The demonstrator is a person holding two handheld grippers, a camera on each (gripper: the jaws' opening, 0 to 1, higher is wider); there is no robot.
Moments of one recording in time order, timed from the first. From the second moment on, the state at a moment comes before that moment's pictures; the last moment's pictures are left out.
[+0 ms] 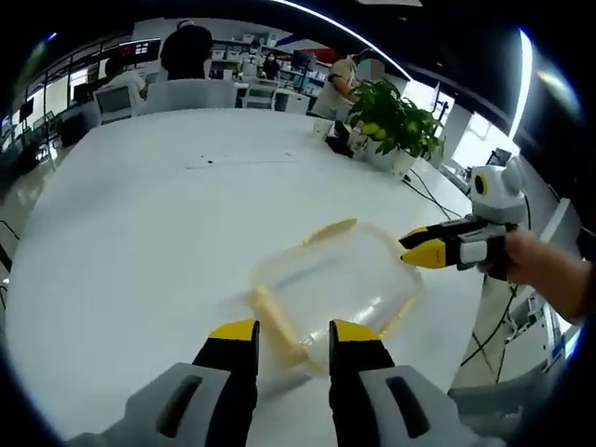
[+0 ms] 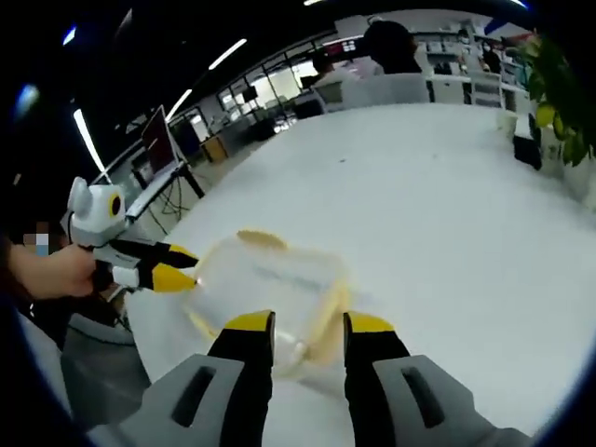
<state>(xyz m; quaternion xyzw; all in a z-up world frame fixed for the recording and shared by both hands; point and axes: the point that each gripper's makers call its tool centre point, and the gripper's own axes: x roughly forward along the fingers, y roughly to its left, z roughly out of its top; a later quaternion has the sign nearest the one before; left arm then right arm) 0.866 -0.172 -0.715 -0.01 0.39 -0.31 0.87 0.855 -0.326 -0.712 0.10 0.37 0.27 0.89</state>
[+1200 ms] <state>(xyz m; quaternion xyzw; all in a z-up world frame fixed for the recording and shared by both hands) 0.862 -0.175 -0.723 -0.12 0.41 -0.27 0.86 0.853 -0.325 -0.718 0.16 0.38 0.23 0.88</state>
